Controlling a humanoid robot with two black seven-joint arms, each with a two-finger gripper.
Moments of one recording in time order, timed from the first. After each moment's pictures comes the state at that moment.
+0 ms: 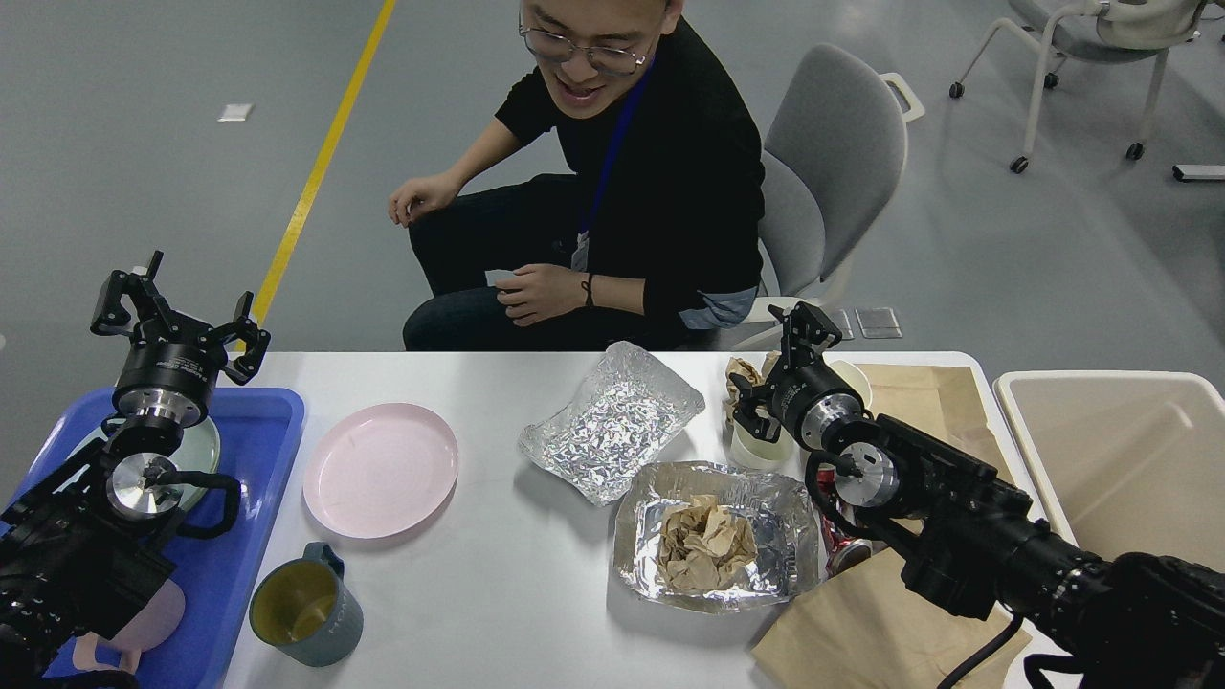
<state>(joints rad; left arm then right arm) -0.66 0.29 -0.96 -0.32 -0.09 -0.50 -0.39 0.72 -0.08 0.48 0.60 0.05 0.01 0.21</state>
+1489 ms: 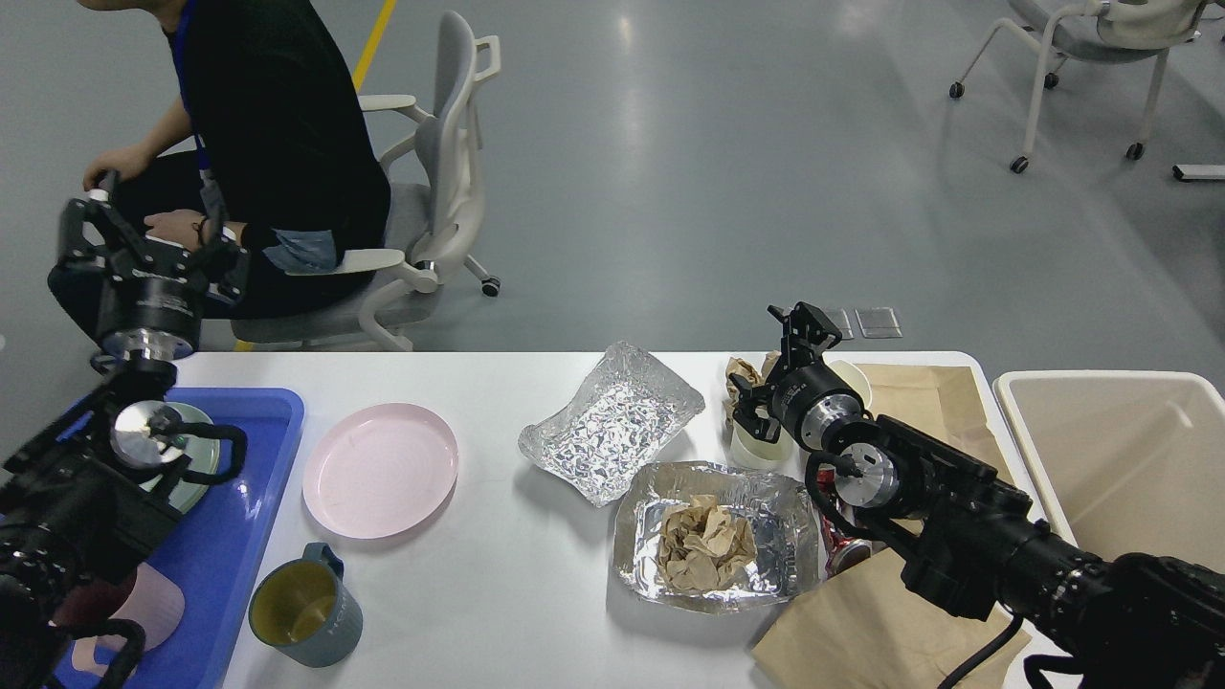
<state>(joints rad) -0.79 0.33 -0.94 -0.32 -0.08 -0.54 -0.57 0.72 -0.08 0.48 0.60 0.05 0.01 0.21</state>
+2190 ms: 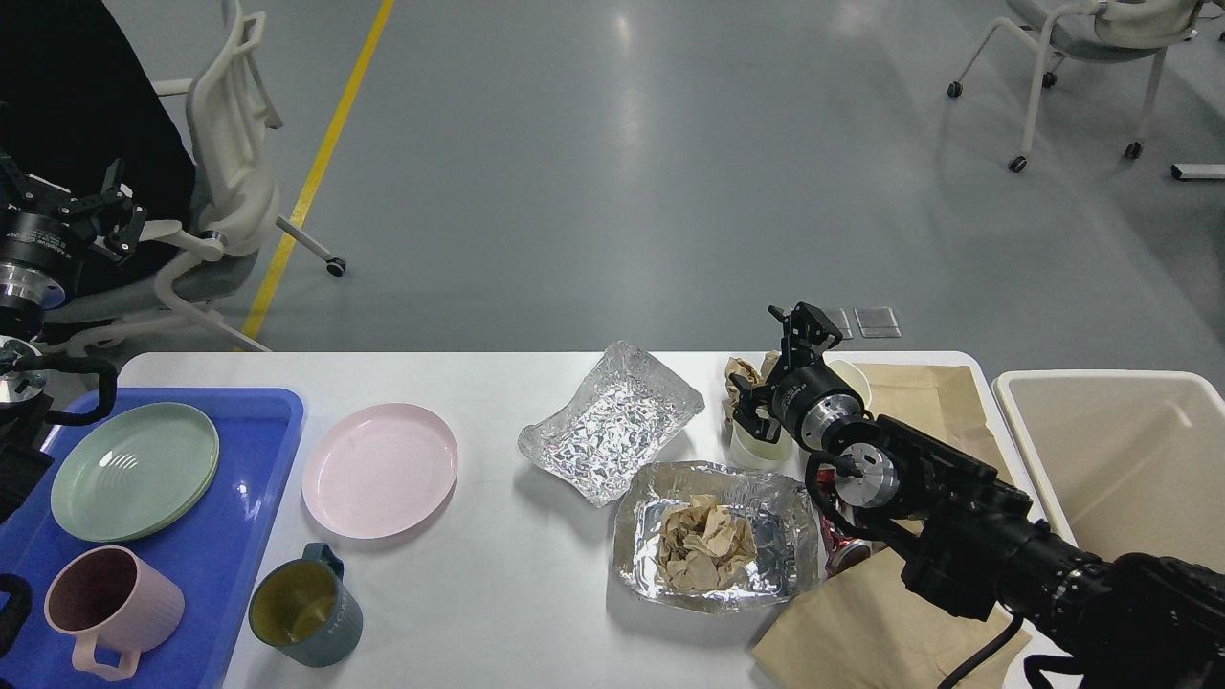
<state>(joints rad) -0.85 0.49 -0.96 -0.33 -0.10 -0.49 -0.28 0.72 -0.08 0.48 0.60 0.05 0.01 0.21</state>
